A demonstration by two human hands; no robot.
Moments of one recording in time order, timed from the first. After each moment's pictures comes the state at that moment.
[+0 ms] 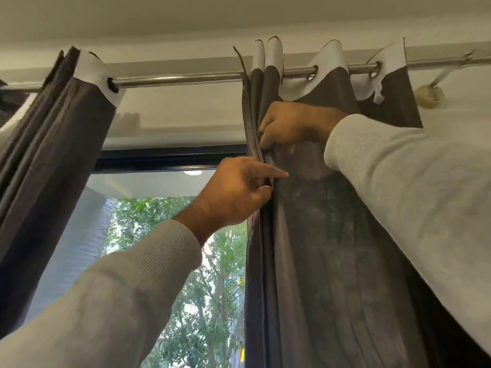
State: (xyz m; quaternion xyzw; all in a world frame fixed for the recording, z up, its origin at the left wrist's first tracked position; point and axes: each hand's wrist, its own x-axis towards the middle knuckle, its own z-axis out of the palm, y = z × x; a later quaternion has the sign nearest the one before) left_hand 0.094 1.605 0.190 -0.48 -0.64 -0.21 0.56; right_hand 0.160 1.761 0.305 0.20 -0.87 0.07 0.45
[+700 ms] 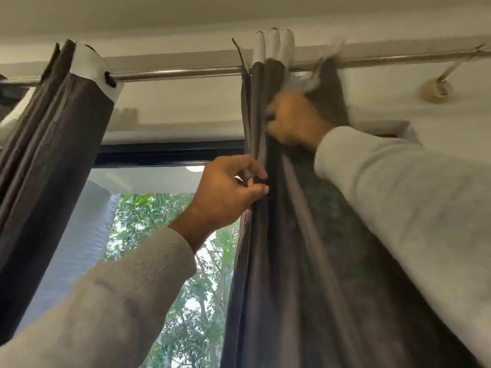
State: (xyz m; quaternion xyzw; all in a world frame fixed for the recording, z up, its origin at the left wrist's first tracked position) left_hand 0.067 1.609 0.183 -0.45 -0.61 -0.36 0.54; right_hand 0.129 1.774 0.310 0.10 -0.76 0.03 0.64
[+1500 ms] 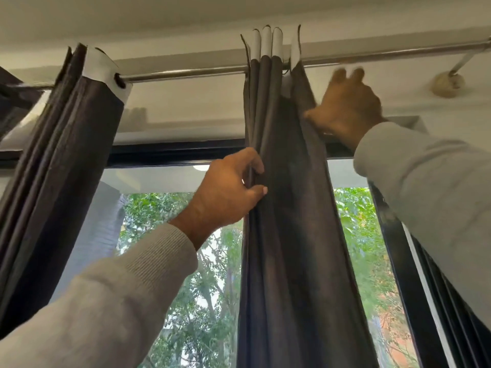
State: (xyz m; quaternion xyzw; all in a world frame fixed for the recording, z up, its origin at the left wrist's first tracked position) left_hand 0.082 1.601 0.180 -0.38 -0.66 -0.27 0.59; right_hand 0.143 1.821 0.302 -0.06 -0.69 0.10 0.71
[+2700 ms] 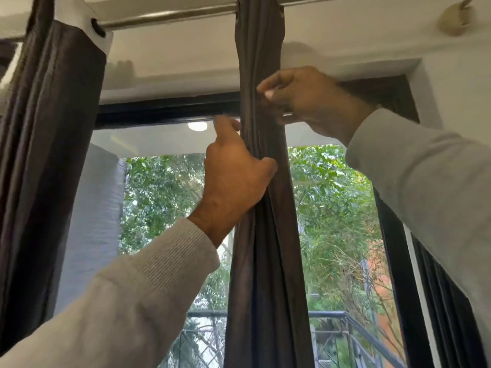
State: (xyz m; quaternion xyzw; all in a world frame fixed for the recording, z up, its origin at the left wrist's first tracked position) left_hand 0.119 1.643 0.114 -0.26 -0.66 -0.41 0.58; right_hand 0.121 1.798 0.236 0.36 -0.72 0.43 0.40
